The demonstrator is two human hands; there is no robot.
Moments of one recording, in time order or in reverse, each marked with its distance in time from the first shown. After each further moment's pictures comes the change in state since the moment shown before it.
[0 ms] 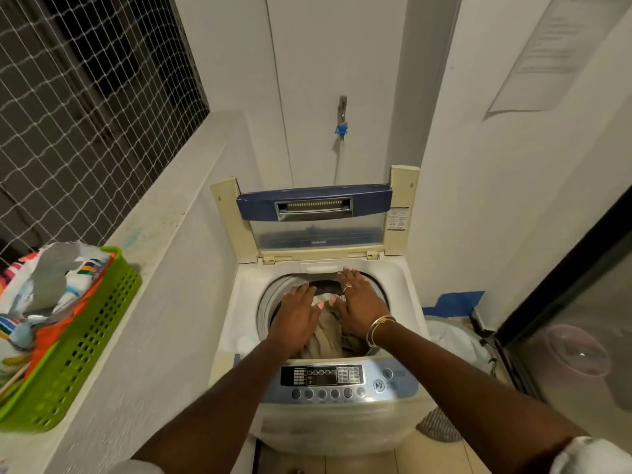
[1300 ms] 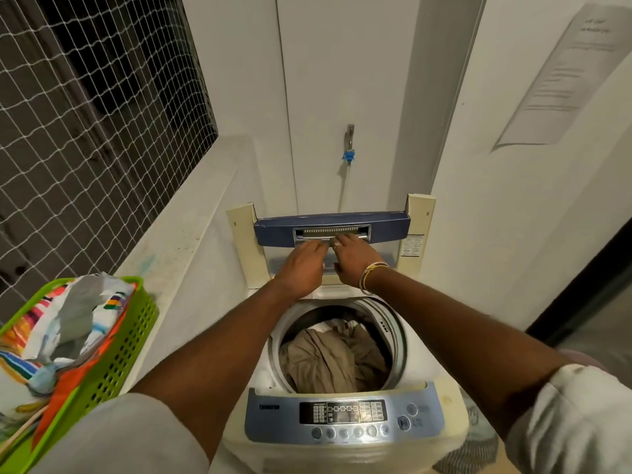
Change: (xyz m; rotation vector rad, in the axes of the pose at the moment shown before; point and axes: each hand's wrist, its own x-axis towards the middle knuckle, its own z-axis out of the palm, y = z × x) left_hand 0.113 -0.003 -0.121 0.158 0.123 0.218; right_hand 0.125 -0.057 -0.094 -0.402 0.076 -0.128
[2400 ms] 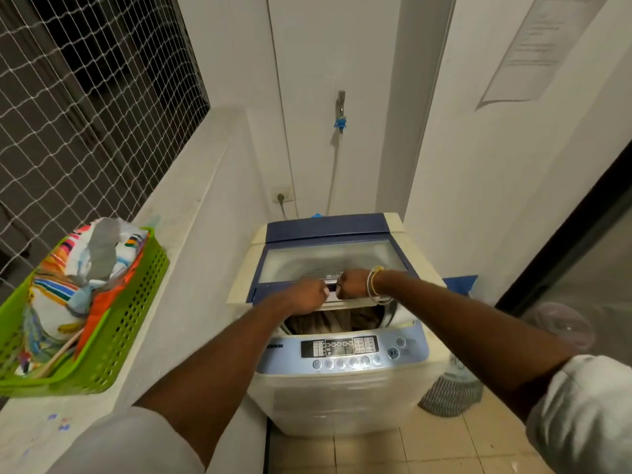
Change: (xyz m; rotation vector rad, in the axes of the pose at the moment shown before) left_hand -0.122 0.037 0.044 -0.213 -0.578 -0.134; right_hand -0.117 -0.040 0.040 0.382 -0.619 0.079
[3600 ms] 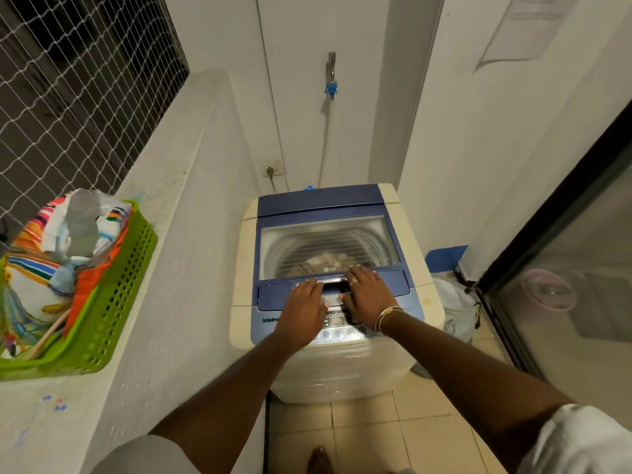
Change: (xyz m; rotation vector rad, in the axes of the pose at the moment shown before) left_hand -0.035 -0.030 0.120 0.086 0.380 0.075; right_hand -0.030 0.025 0.124 -0.138 0.458 0.052
